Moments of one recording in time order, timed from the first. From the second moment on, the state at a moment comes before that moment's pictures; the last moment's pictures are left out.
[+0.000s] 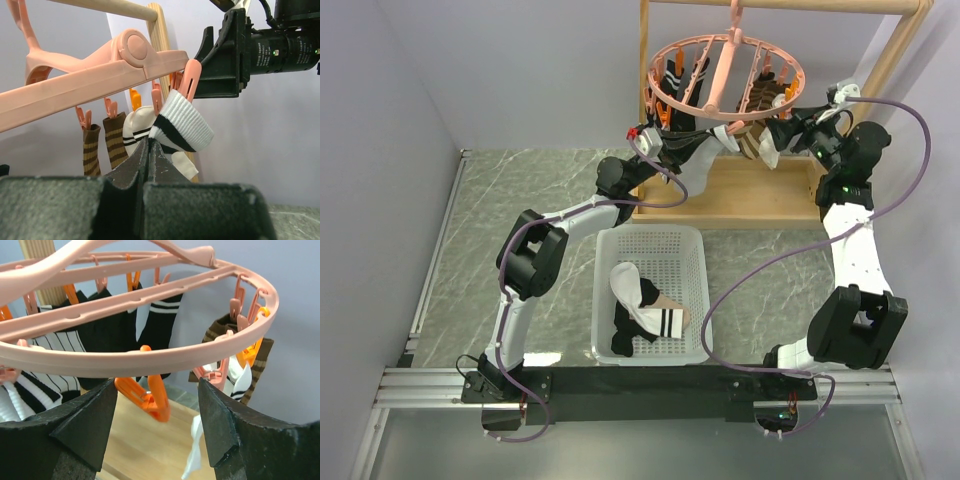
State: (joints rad) left arm -0.64 2.17 1.66 1.28 0.52 -0.18; right arm -0.24 1.44 1.31 0.30 -0.69 0.09
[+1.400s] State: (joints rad) left arm -0.64 2.12 1.56 1.27 0.53 -0.20; right arm -0.14 1.46 1.25 0.46 -0.57 0.16
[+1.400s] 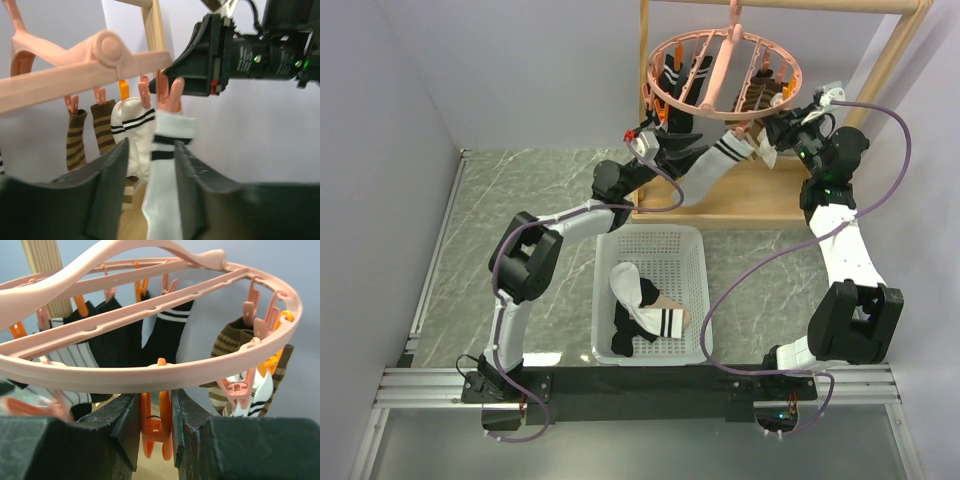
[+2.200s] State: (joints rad) left arm -0.74 1.71 1.42 0.41 0.51 -0.16; right arm -0.14 1.44 1.26 0.42 -0.65 0.23
